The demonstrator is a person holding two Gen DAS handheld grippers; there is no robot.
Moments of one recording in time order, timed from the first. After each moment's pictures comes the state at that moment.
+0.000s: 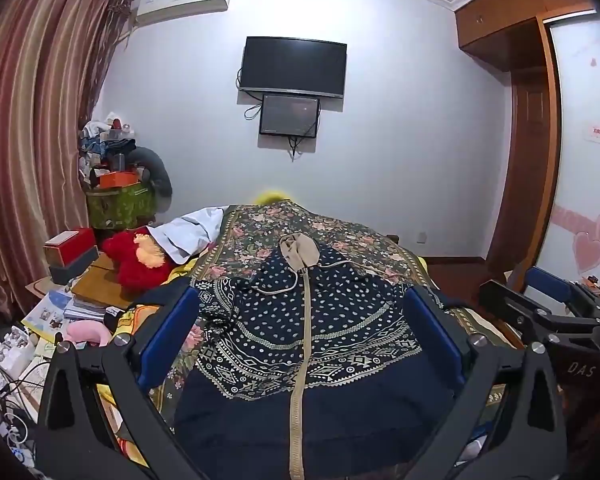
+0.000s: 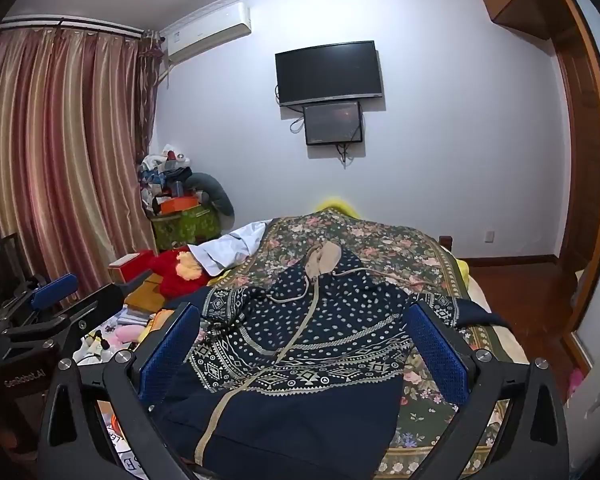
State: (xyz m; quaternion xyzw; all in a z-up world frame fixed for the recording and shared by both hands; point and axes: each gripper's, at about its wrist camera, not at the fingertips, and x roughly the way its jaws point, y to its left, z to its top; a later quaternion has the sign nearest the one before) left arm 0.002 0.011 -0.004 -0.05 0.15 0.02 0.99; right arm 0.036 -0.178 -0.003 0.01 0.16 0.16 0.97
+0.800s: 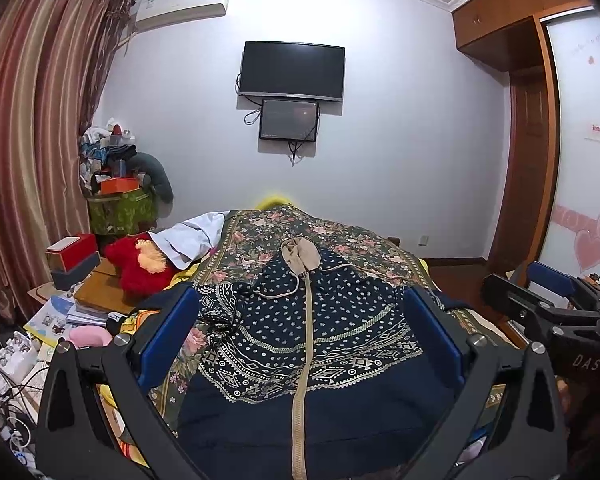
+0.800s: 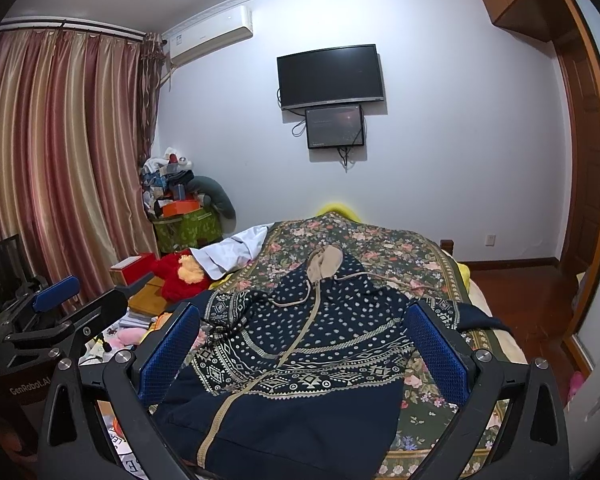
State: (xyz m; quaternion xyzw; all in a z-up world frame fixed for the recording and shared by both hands) left arm -0.001 0.007 -0.006 -0.04 0.14 0.02 0.99; right arm 0.035 -0.179 0.002 0.01 0.16 0.17 0.97
